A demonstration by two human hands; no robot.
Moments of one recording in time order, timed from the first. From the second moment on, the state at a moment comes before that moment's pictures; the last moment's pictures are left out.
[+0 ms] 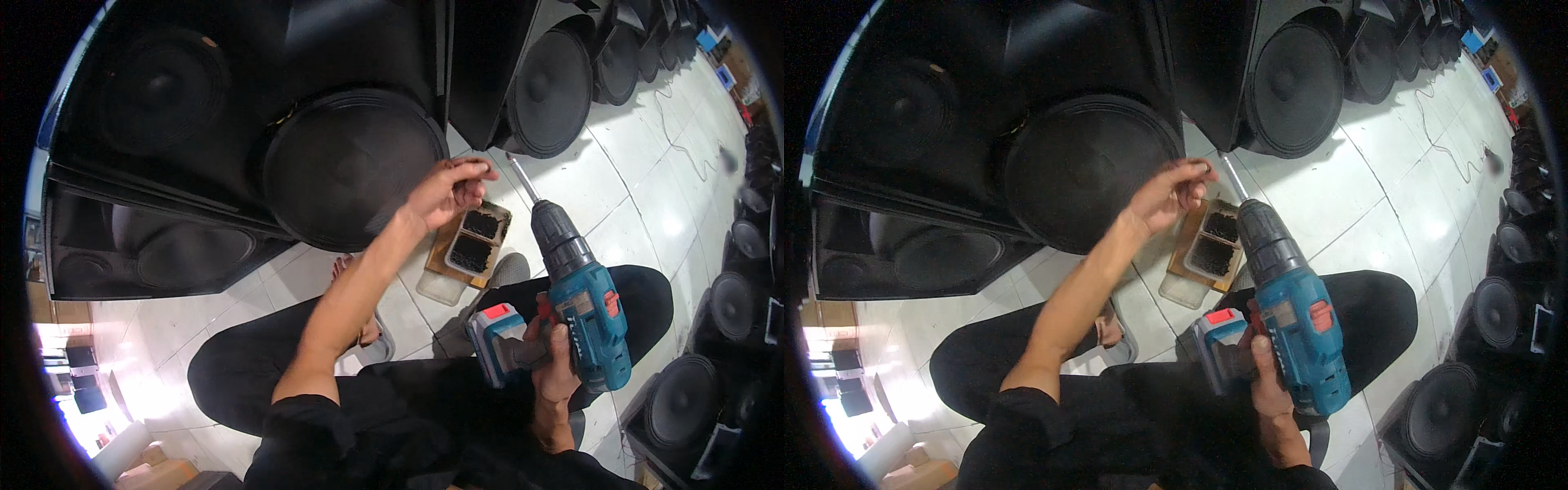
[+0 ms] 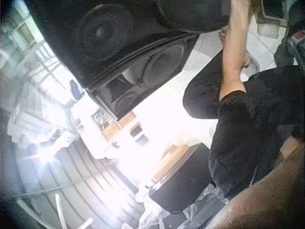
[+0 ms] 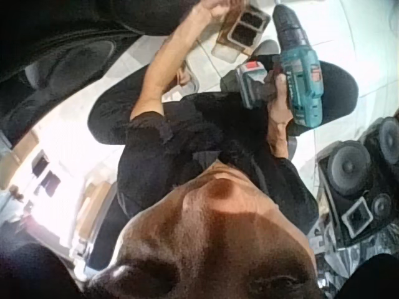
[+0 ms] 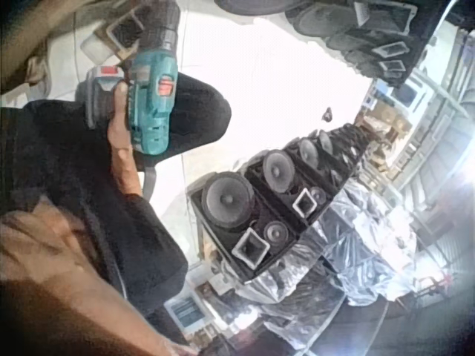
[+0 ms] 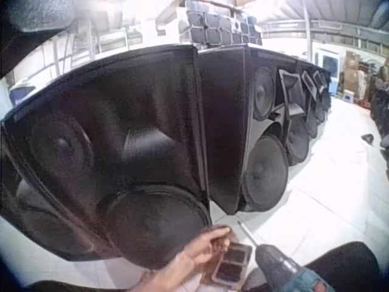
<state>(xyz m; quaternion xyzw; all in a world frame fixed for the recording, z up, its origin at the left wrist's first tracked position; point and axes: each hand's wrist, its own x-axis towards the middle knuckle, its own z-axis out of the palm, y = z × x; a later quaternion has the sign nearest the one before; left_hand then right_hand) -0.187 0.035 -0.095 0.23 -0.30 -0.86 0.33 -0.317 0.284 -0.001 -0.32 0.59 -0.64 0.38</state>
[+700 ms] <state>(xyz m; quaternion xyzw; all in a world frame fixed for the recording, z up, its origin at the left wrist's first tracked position) -0.096 0.059 0.089 0.31 -0.43 -0.76 0.38 -0.298 0.277 0.044 -0.42 0.49 -0.60 0.48</state>
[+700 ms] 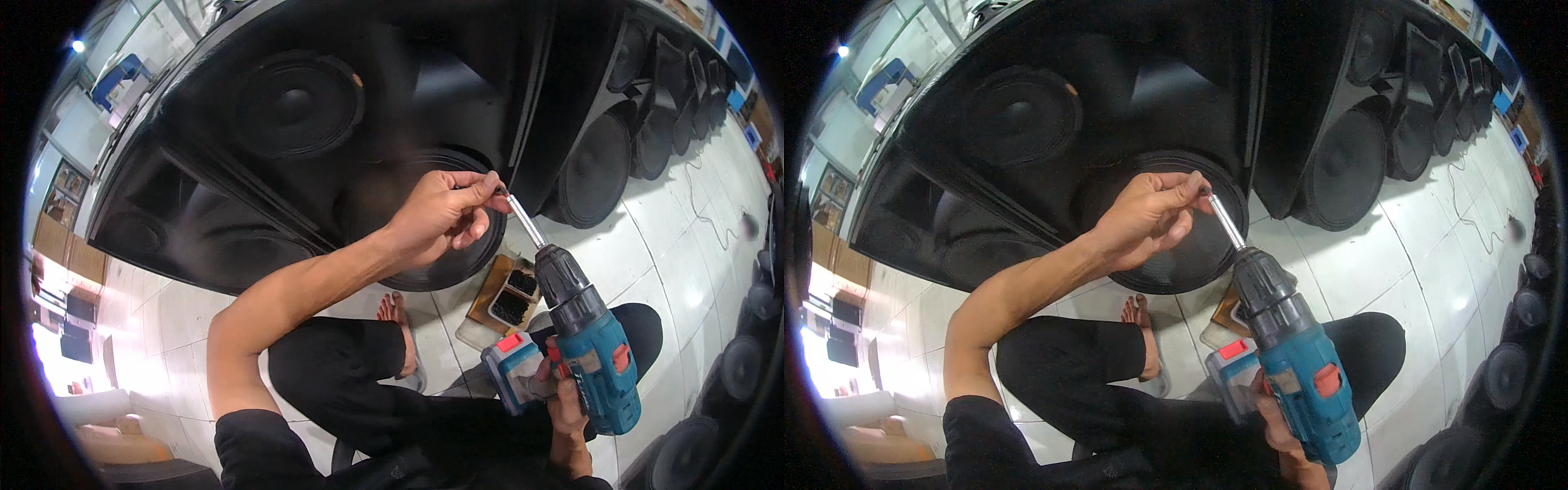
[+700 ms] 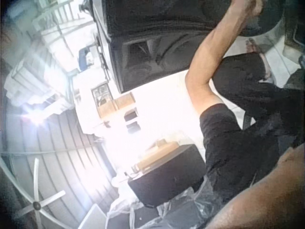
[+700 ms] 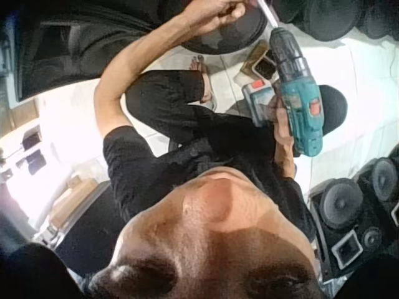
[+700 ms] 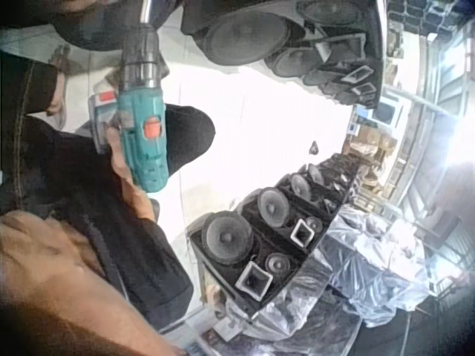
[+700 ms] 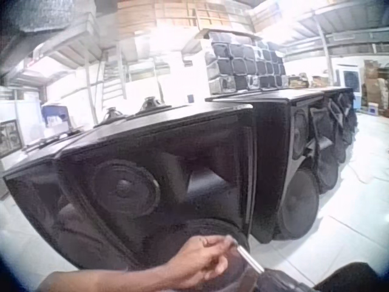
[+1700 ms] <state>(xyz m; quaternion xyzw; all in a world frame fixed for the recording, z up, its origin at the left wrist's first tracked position) -0.029 0.060 0.125 0.26 -0.40 -0.75 0.46 -0.259 0.252 0.046 -0.55 0.54 -0.53 0.35</state>
